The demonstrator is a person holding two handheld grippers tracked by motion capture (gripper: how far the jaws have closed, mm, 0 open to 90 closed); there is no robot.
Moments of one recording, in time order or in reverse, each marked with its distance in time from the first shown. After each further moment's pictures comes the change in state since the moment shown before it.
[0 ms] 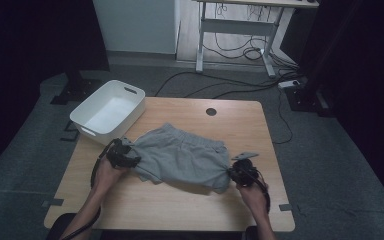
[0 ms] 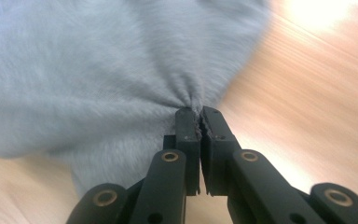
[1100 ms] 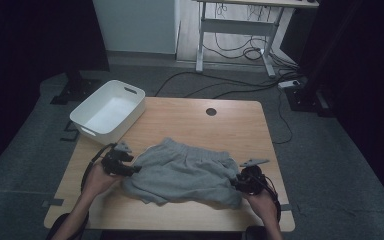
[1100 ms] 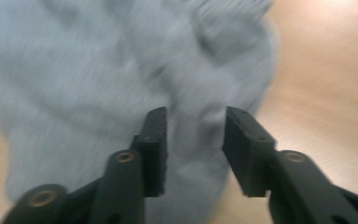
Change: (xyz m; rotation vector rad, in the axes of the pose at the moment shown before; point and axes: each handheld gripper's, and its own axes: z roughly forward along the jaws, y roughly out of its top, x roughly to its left) left arm -0.014 0.006 -0.046 -0.033 -0.207 0.075; right arm -0.004 -0.017 -0.021 0.008 0.070 0.022
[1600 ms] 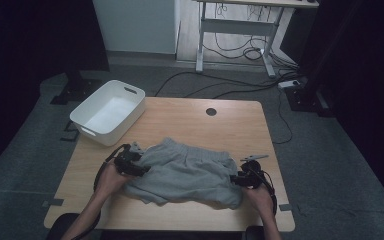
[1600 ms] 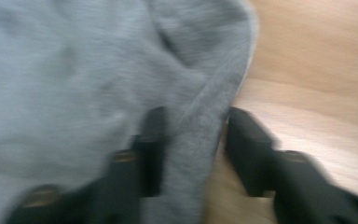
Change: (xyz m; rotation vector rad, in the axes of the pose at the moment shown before) left arm -0.019 0.004 0.037 0.035 0.031 0.052; right arm -0.023 0.000 0.032 0.030 0.029 0.103
